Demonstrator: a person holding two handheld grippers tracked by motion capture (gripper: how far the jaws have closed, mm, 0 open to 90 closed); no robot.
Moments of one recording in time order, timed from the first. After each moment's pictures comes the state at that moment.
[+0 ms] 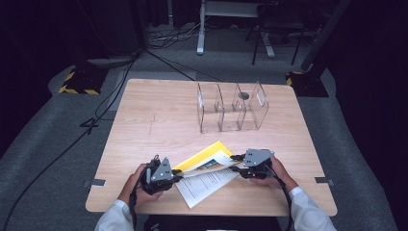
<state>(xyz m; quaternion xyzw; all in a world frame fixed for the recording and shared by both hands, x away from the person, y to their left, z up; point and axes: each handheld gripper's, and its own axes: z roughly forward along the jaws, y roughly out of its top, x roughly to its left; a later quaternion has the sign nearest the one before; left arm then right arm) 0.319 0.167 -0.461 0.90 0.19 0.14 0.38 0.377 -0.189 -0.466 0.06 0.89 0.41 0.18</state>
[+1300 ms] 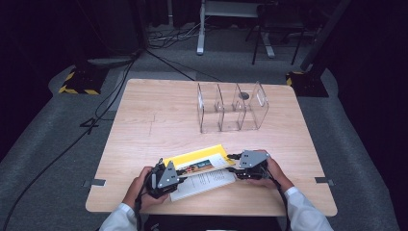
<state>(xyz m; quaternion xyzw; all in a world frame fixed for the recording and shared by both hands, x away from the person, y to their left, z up) 0.303 0.147 -0.458 0.89 0.18 0.19 0.37 0.376 -0.178 -0.472 0.06 0.89 0.40 0.20</state>
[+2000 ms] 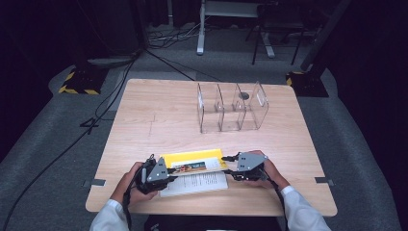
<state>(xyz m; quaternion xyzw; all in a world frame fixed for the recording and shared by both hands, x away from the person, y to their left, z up) 0.314 0.175 -0.455 0.91 0.17 0.16 0.35 0.373 -0.167 -0.473 0.01 0.88 0.43 0.18</state>
